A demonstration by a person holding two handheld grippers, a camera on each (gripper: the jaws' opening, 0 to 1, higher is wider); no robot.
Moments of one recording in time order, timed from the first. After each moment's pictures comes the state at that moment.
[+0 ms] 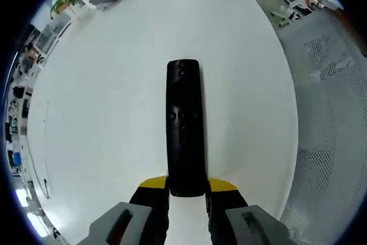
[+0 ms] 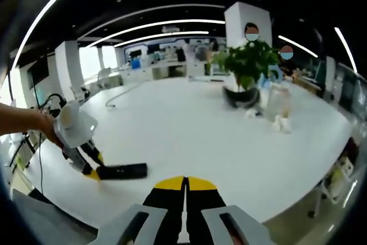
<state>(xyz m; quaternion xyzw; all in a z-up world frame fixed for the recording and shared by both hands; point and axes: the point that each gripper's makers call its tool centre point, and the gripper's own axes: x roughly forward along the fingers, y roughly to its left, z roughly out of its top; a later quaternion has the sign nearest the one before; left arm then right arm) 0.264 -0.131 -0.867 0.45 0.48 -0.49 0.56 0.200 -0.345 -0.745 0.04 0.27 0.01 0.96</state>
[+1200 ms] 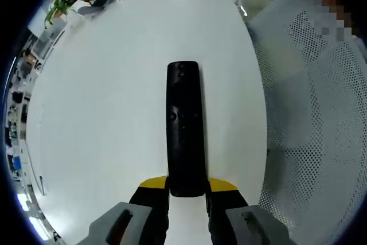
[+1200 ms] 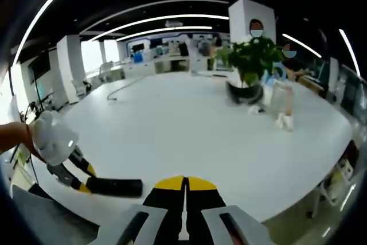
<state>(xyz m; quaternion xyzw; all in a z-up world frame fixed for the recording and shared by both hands) 0.209 -0.127 -0.866 0.45 0.47 -0.51 0.56 0.200 -0.341 -0.753 0.03 0.29 0.02 0.96</state>
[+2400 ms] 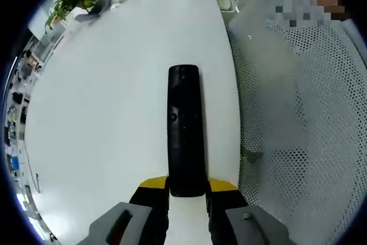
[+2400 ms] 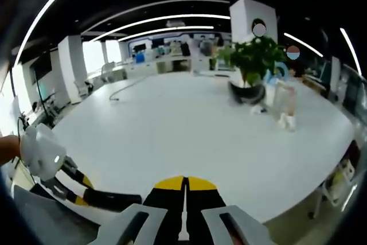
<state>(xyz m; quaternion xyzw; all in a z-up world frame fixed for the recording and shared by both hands) 0.174 -0.126 -0.864 0.43 0.45 -0.52 0.58 0.200 -0.337 -0.751 0.03 0.29 0.03 0.96</state>
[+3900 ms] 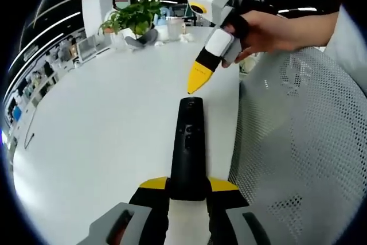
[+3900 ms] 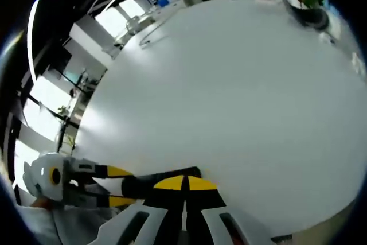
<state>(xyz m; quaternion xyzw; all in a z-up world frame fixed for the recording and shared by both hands) 0.163 -0.143 -0.860 0.24 0.34 -0.52 0.74 0.204 -0.245 -0.843 0.18 0.53 0.20 0.81</state>
